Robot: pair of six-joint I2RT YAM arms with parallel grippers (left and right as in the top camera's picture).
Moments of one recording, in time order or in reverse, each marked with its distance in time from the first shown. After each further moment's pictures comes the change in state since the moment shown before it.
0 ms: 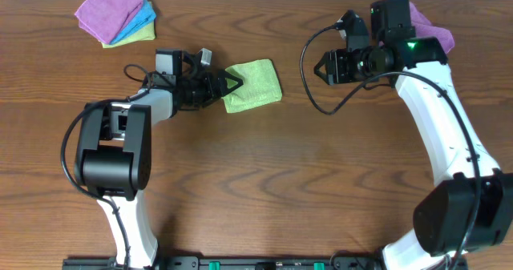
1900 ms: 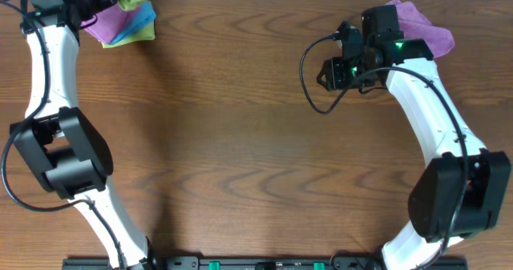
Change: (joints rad) left arm 0.381 0.056 0.846 -0.447 -0.237 0.217; right arm 0.000 0.078 -0.036 0.016 0.080 0.004
